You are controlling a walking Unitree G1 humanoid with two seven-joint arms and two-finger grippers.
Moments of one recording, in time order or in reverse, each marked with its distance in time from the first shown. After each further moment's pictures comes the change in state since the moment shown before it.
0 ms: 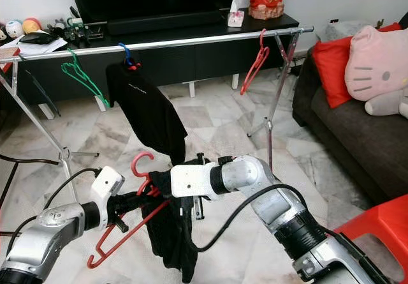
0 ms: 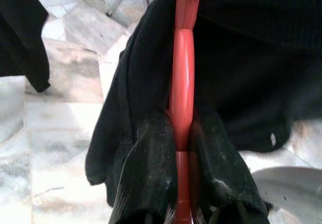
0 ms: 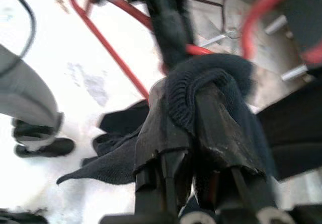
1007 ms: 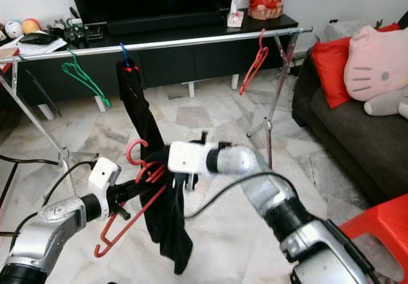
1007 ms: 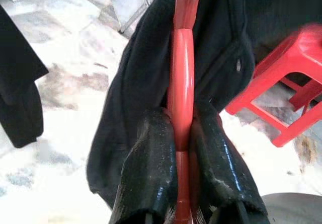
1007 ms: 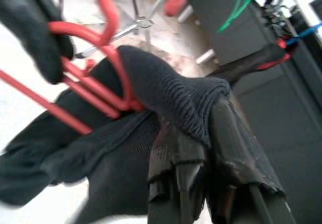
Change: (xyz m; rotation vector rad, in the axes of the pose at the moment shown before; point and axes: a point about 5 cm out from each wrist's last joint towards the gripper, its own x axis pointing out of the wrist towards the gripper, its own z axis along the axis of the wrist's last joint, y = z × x) left arm -0.002 0.008 0.004 -0.033 -0.059 0.032; right arm -0.002 -0.054 -0.008 -0.068 0.119 -0.474
